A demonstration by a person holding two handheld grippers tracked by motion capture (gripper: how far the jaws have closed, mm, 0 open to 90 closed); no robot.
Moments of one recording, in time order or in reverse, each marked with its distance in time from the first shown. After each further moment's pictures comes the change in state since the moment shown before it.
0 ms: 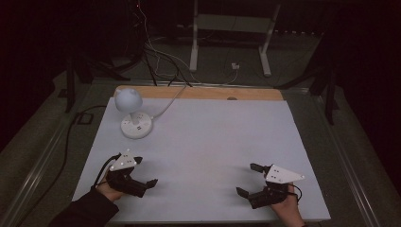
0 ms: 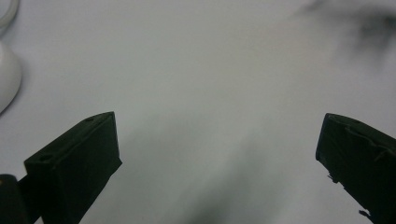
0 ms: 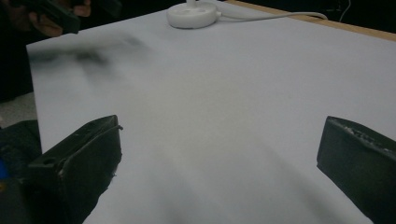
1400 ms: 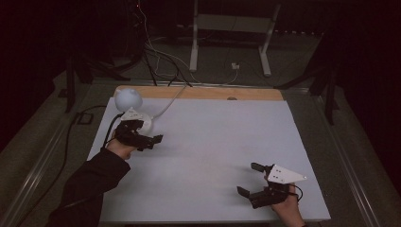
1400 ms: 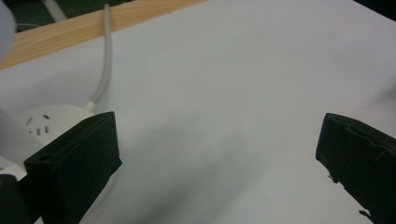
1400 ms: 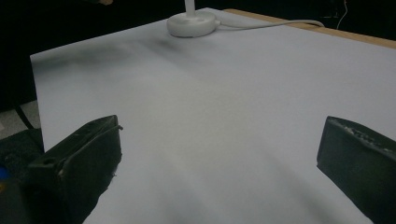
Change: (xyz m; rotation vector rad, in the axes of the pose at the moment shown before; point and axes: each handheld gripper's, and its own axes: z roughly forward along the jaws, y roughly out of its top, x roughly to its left) left arm 0.067 0.091 0.023 0.003 0.120 -0.127; right arm 0.000 0.001 -0.003 -0.031 0.004 0.015
